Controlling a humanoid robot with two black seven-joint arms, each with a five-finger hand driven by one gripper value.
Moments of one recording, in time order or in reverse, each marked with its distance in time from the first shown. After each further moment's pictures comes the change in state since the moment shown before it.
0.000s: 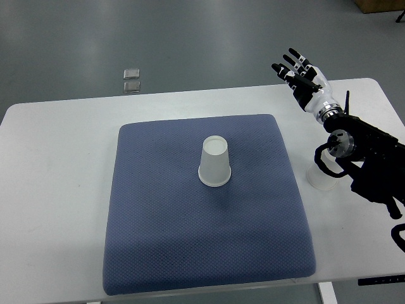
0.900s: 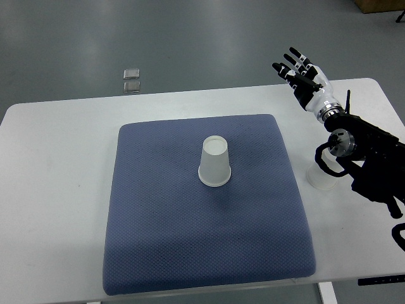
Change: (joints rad) left arm 0.007 0.000 -0.003 0.007 0.000 0.000 0.000; right arm 0.004 -0.003 0.000 0.000 -0.001 -0.005 0.000
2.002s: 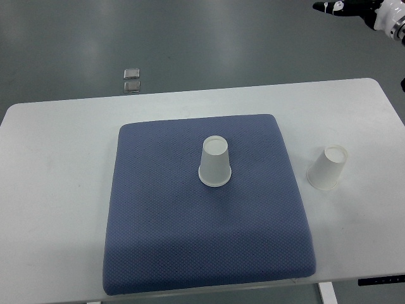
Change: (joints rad) left arm 0.000 0.000 0.000 0.001 0.000 0.000 0.000; right arm 0.348 -0.408 -0.267 0.102 -0.459 0.119 -0.047
